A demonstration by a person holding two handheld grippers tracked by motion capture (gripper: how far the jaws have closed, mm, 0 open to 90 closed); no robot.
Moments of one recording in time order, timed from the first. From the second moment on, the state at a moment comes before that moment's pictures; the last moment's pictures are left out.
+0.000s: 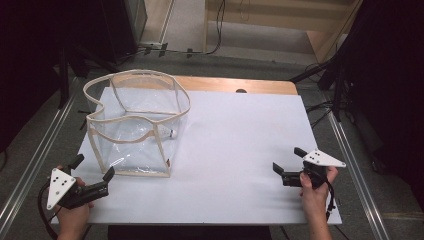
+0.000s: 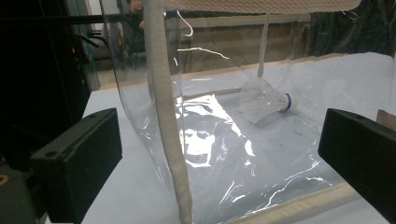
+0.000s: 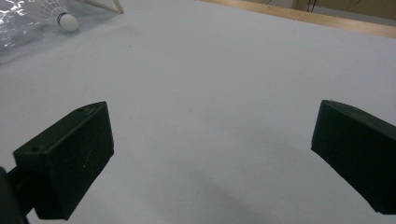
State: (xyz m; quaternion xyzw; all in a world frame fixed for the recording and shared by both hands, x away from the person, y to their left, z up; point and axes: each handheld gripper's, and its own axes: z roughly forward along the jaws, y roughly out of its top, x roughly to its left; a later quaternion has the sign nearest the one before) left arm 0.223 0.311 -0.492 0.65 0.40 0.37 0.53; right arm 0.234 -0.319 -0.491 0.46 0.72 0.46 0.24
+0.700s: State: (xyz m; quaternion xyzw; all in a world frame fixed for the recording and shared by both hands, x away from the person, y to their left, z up) left arm 0.223 0.311 -0.492 0.65 0.40 0.37 0.53; right arm 0.222 -0.339 -0.496 0.47 0.71 0.46 0.25
